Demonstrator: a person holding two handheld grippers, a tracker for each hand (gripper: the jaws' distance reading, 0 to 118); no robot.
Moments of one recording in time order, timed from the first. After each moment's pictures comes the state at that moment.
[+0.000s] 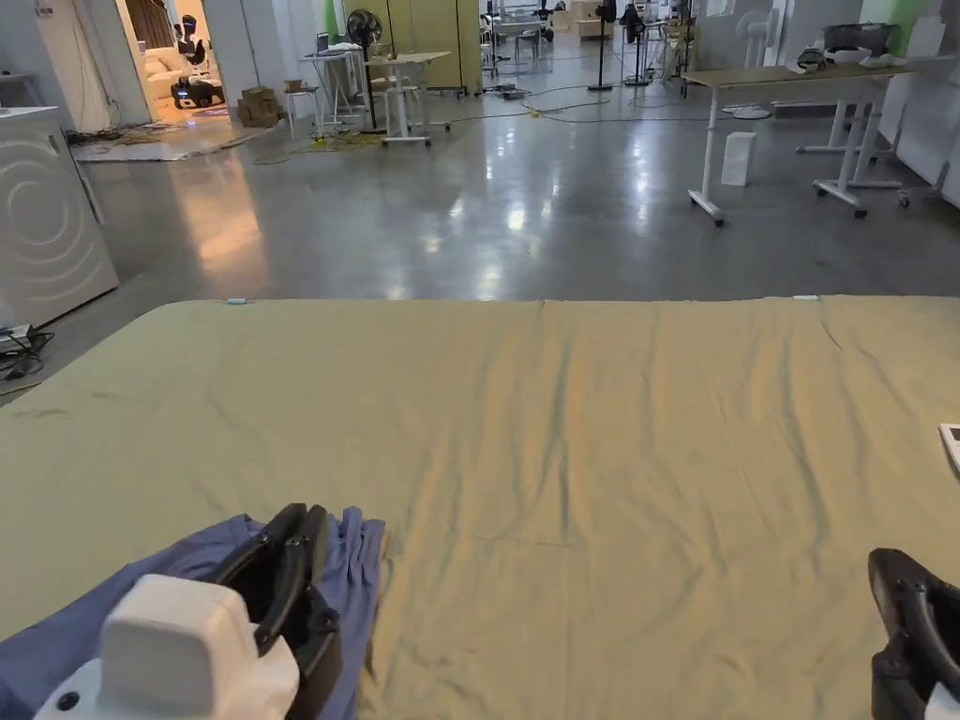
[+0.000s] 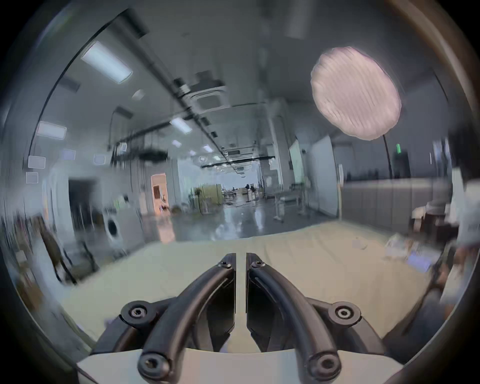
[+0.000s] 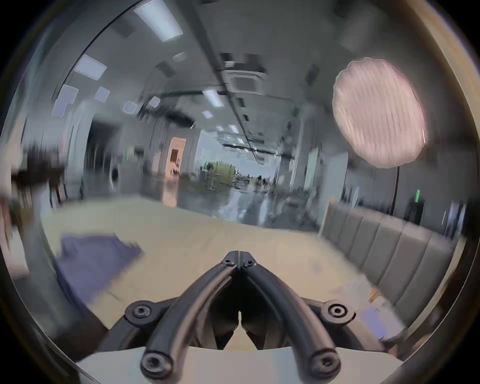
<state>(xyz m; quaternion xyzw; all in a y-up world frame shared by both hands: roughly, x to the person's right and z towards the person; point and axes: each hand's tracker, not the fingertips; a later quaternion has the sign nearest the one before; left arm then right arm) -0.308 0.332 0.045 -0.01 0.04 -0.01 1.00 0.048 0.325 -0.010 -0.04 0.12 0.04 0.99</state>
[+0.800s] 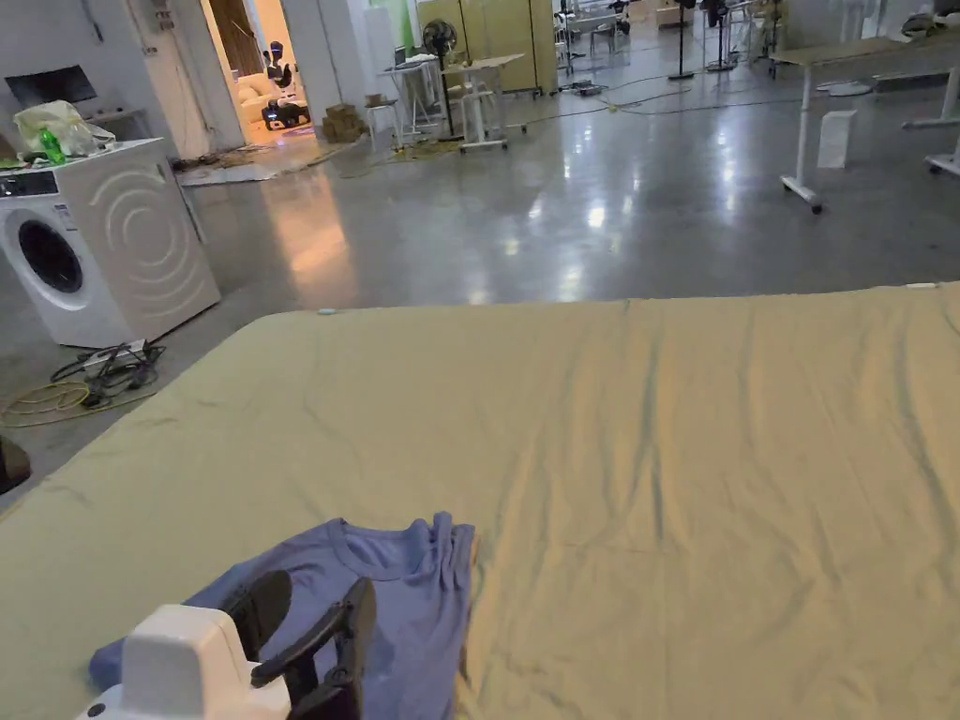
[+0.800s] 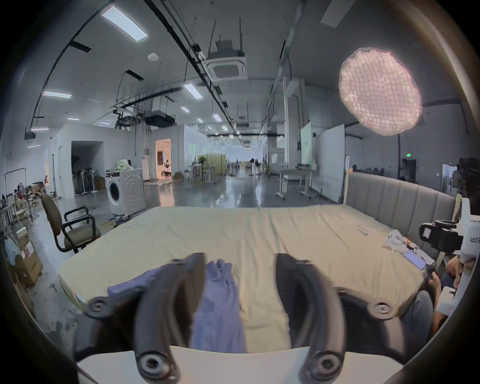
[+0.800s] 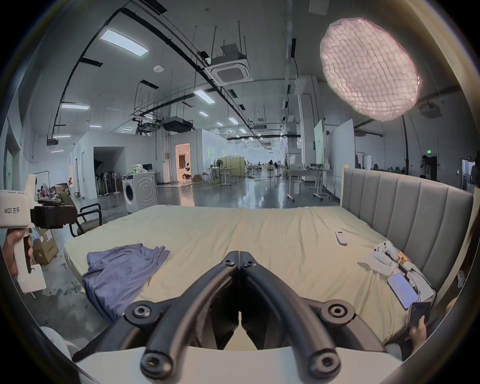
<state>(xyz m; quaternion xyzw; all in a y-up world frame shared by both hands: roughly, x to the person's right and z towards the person) -0.368 0.316 0.043 -0.12 0.06 -0.01 0.99 0.040 0.294 0.004 -0.08 0.14 0.02 0.99</state>
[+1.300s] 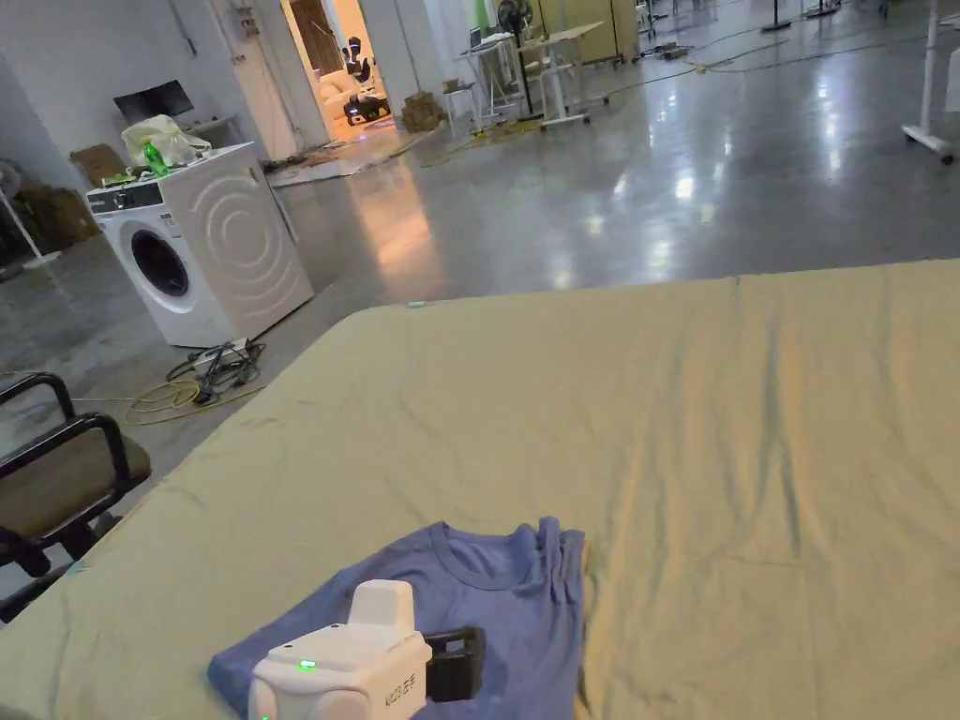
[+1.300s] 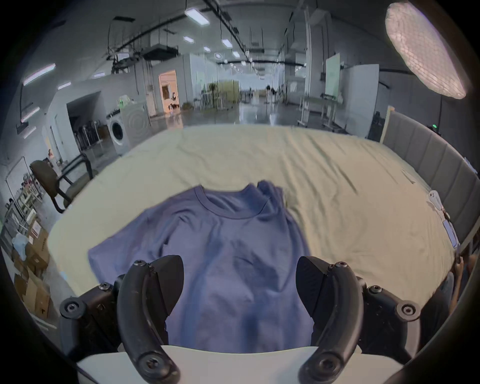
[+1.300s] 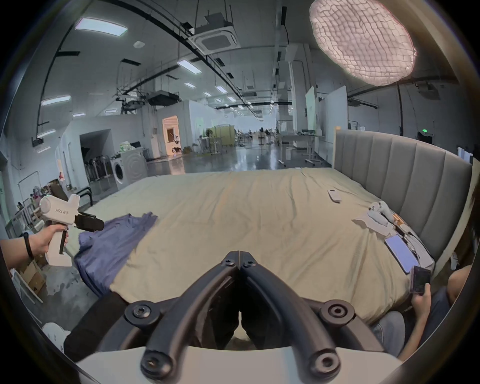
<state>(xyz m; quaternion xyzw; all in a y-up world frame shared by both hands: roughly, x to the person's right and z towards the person) -0.485 0.175 -0.131 -0.36 0.08 0.02 0.93 0.058 0.241 -0.006 -0.20 0.10 0.01 0.97</state>
